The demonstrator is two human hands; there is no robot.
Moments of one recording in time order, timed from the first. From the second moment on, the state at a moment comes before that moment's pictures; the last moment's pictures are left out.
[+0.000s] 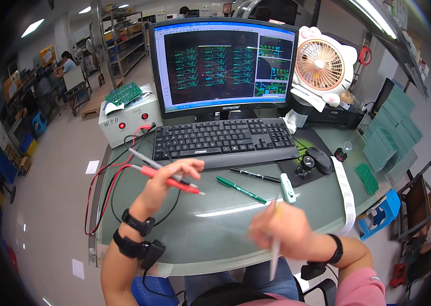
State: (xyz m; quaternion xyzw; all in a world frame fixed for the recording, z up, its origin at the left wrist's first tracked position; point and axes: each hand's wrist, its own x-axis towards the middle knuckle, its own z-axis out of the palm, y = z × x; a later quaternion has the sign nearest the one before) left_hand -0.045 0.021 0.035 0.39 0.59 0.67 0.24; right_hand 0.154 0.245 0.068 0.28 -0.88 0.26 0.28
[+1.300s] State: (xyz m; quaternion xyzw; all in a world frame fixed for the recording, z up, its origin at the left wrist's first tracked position) left_hand -0.044 0.012 0.011 0.26 0.62 0.72 0.20; right_hand 0.077 0.306 0.014 0.05 -0.74 0.67 0.09
